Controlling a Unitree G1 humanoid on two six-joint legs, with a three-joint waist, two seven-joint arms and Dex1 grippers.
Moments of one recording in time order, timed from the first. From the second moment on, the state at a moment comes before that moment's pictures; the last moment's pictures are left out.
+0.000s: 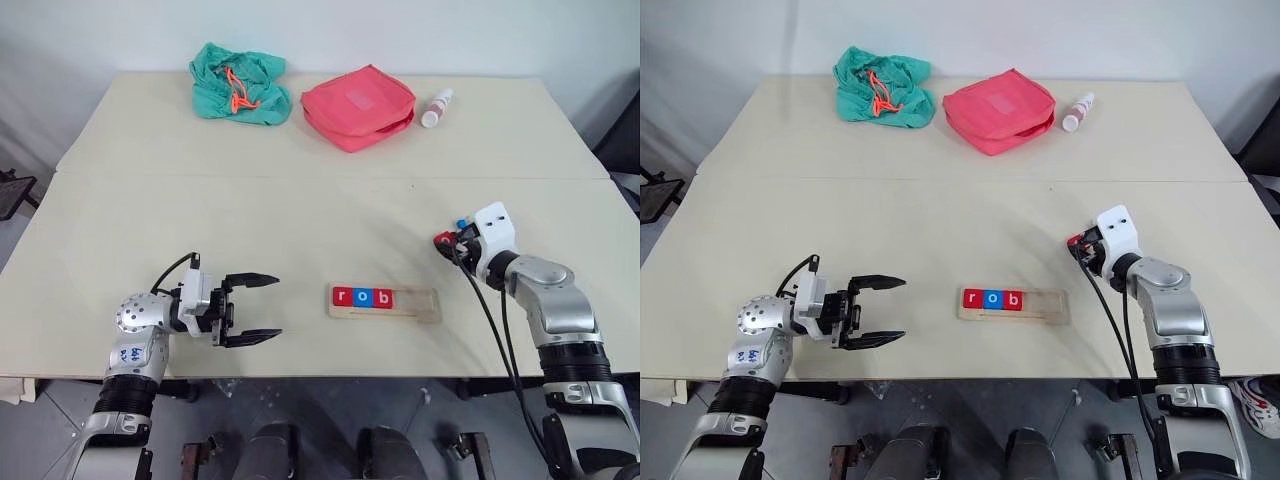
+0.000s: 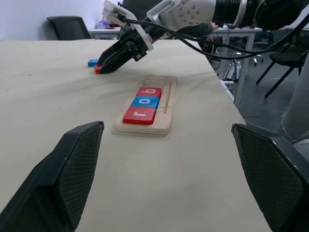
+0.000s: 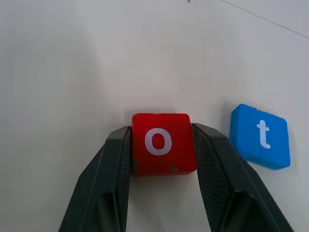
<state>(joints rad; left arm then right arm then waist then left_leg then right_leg) -0.37 0.49 0.06 0.37 -0.48 -0.25 -1.45 -0.51 -0.57 -0.09 0.21 0.14 0.49 0.59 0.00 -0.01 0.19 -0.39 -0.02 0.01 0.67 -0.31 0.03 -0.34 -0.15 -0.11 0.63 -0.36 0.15</state>
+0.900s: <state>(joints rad) -0.46 0.48 0.05 0.48 -0.47 -0.25 -1.50 0.07 -0.34 -0.35 -0.70 0.36 1.01 0.28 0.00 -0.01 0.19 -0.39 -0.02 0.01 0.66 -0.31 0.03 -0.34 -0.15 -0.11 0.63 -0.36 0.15</state>
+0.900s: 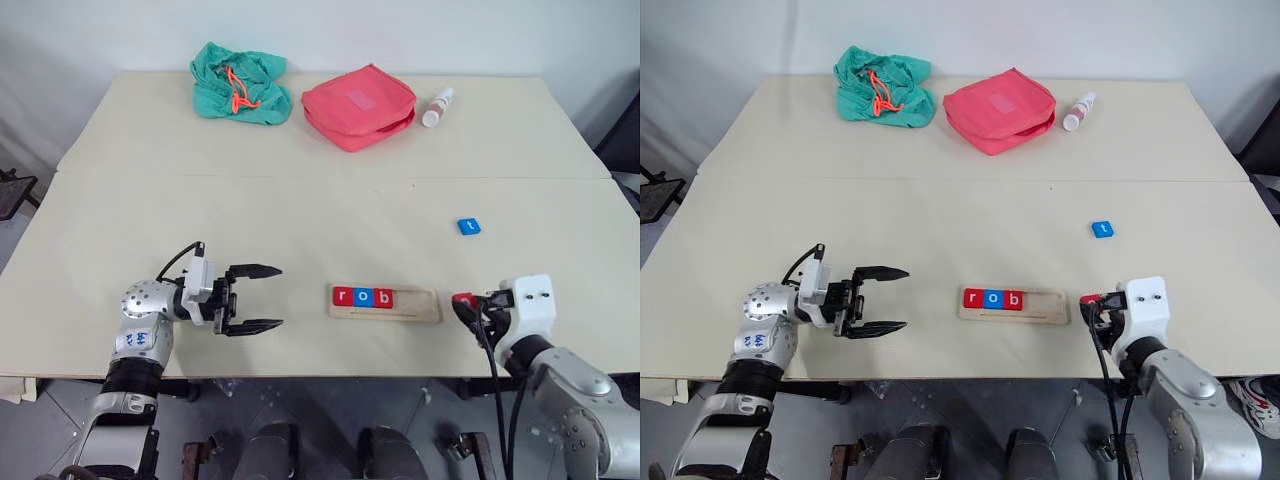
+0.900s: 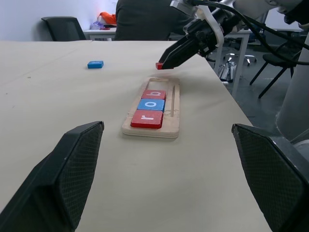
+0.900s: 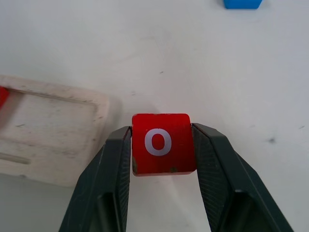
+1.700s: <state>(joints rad) -0.40 0.48 0.04 0.40 -0.48 -0.24 -1.50 0.05 -0.91 -0.31 -0.46 0.41 0.72 0.83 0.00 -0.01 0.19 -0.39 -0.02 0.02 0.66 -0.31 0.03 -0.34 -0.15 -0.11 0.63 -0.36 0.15</state>
